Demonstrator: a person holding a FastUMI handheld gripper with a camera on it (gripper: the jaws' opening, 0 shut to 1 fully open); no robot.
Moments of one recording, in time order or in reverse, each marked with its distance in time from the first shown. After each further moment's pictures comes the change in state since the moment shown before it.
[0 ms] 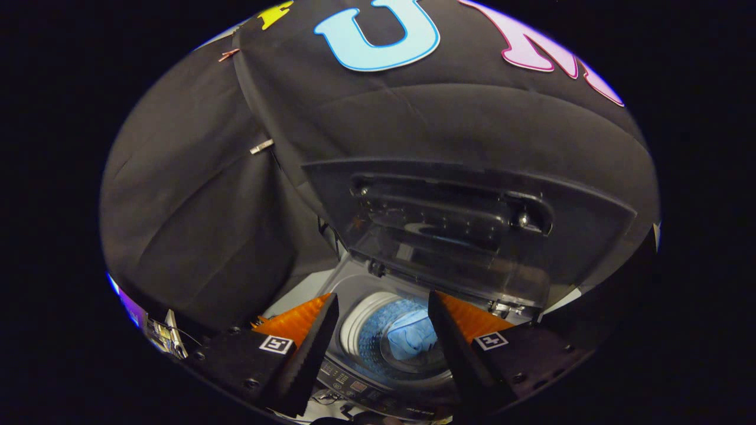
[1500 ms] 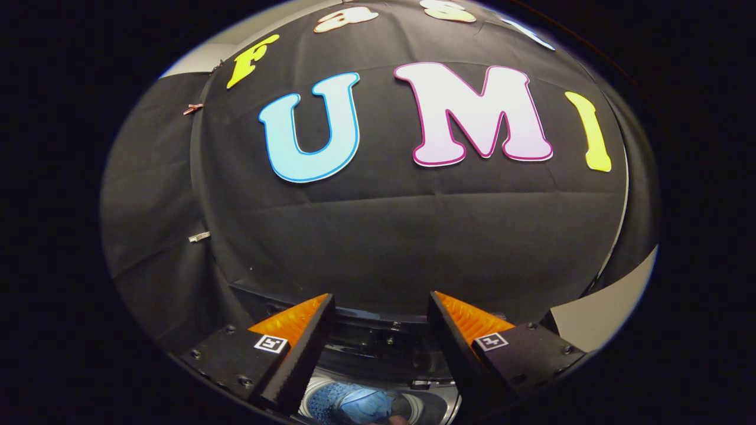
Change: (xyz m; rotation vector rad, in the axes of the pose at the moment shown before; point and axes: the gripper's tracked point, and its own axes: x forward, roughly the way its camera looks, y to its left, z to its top) arm -0.046 -0.094 0.125 0.038 -0.506 -0.341
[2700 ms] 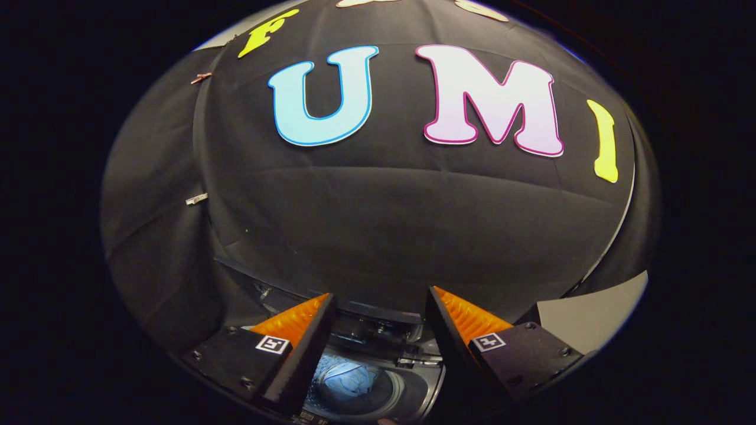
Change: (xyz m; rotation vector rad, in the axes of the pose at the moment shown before) arm -0.027 0.004 -0.017 -0.097 0.202 -0.012
